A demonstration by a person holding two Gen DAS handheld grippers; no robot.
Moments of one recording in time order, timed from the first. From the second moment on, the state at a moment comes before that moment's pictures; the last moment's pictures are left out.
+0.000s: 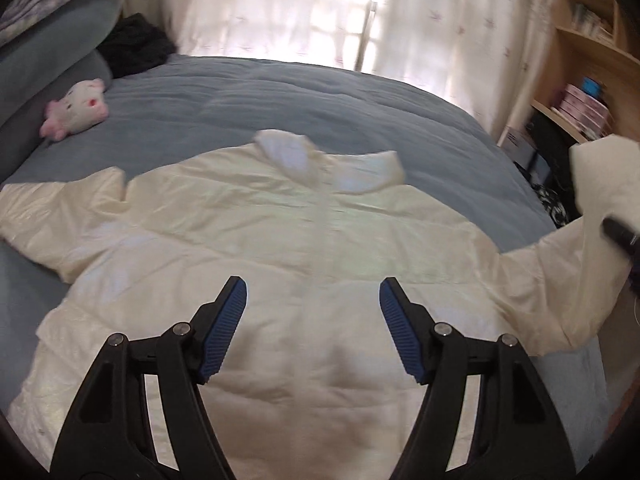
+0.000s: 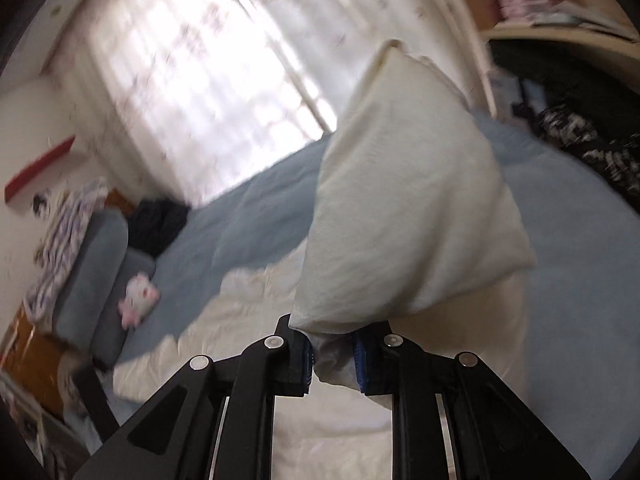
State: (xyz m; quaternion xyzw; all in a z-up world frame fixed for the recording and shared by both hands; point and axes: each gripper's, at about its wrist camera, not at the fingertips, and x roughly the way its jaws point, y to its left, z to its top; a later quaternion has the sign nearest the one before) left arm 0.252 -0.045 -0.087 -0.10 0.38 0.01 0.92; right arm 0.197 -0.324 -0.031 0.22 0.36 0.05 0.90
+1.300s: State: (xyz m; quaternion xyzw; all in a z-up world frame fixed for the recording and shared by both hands) left arm 0.282 -0.071 -0.057 -0.08 0.33 -0.12 0.93; right arm 0.057 -0.250 -0.183 0.21 0.41 0.06 0.88
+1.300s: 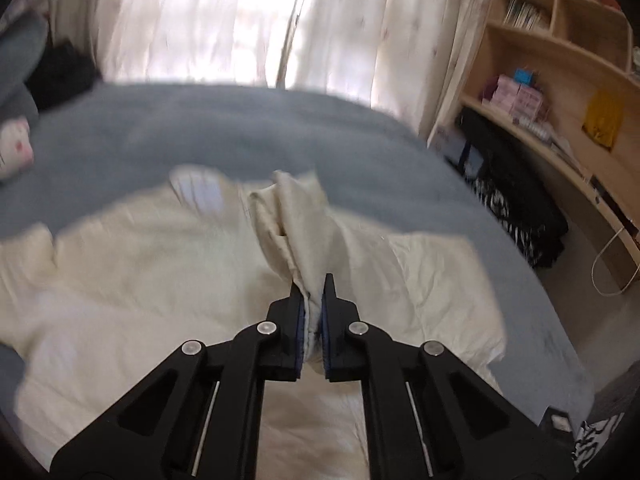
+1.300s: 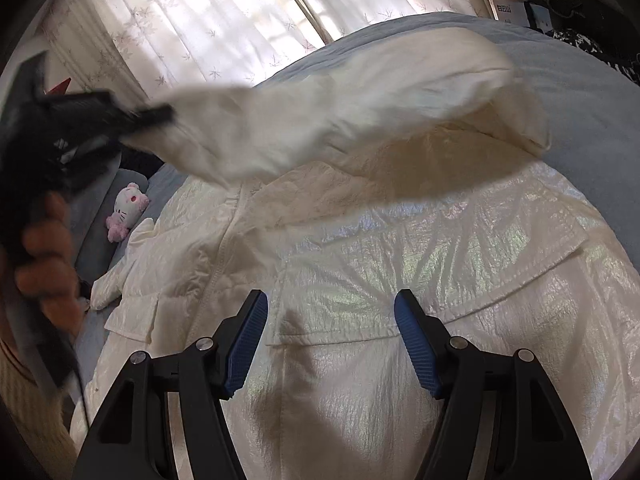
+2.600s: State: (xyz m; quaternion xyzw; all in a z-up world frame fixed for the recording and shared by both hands) left arm 0.381 0.035 -0.186 -0.07 0.48 -0.02 0.88; right arm 0.283 -0.420 -0.176 0.26 0.48 -0.11 0.83
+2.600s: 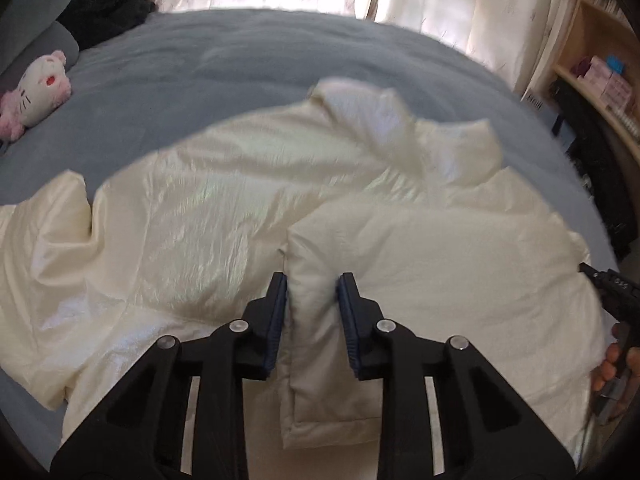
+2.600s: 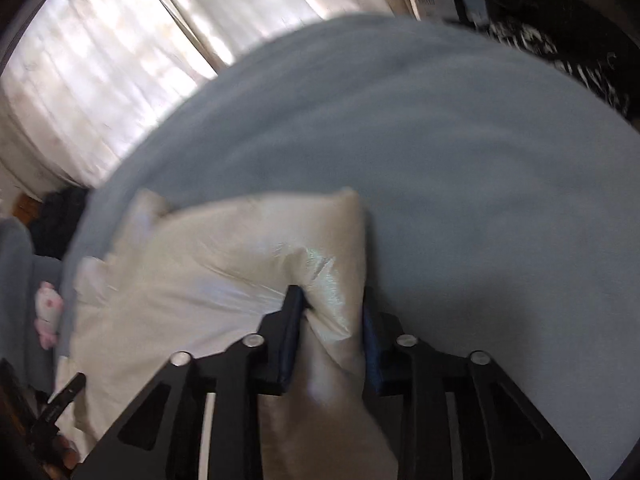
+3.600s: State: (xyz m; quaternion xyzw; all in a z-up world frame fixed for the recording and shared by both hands) left arm 0.386 -0.027 -0.196 -0.06 0.46 -0.01 0.89; right arm 0.290 -0.284 -0.146 0.06 0.43 -0.04 0.90
